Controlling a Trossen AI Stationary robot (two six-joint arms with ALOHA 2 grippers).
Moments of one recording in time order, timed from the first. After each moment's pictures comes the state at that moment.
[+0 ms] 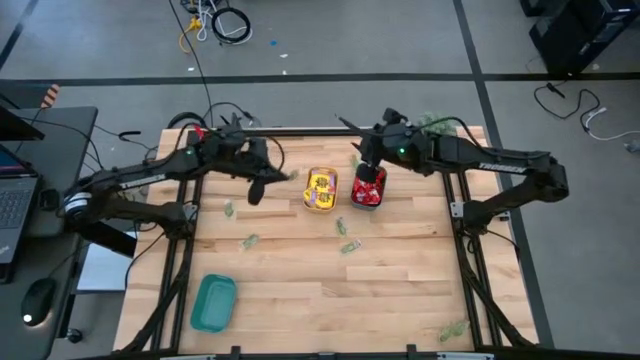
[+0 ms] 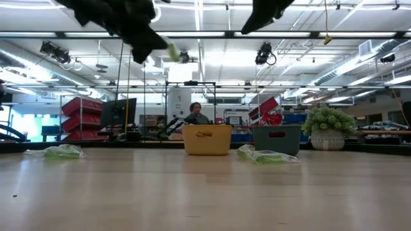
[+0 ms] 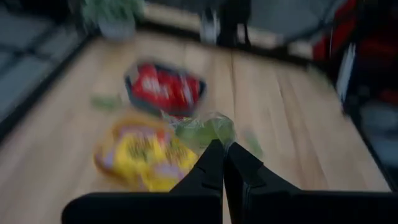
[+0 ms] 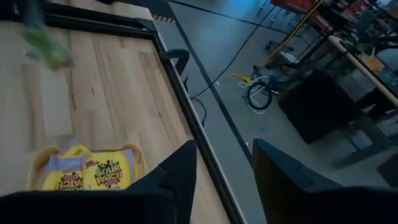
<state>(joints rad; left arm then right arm) 0.42 1.07 0.85 -0.25 0.41 -0.02 -0.18 1.32 1.29 -0.49 0.47 -0.25</state>
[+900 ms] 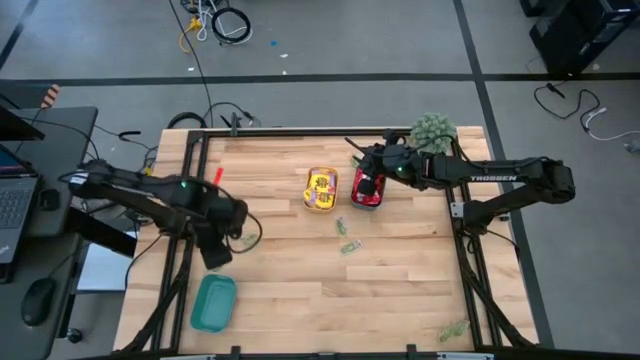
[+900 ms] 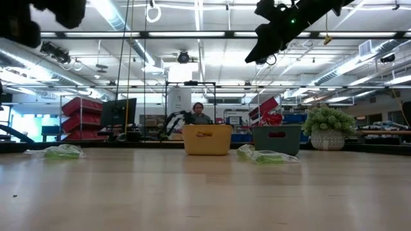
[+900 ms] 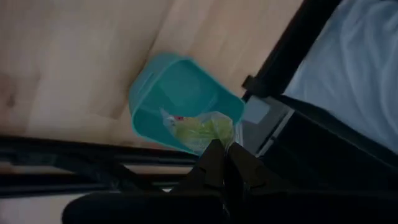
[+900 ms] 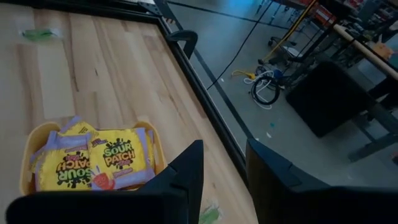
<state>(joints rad) -0.20 1.11 1.03 -1.26 0.58 -0.79 -0.18 1.26 0.92 -0.16 0.47 -0.20</state>
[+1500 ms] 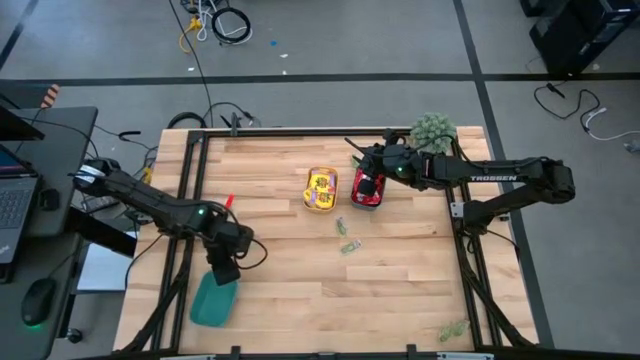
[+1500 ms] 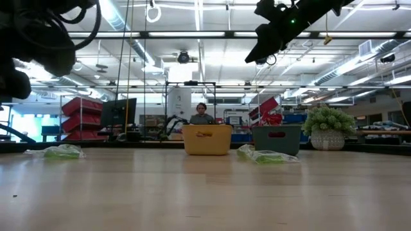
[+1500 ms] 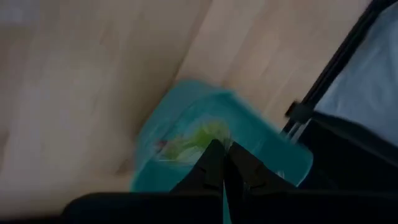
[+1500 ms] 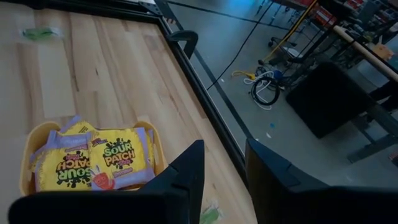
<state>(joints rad) -0.33 1.15 0.68 -0.80 0.52 -0.90 -0.18 1.26 0.92 -0.16 0.47 -0.20</state>
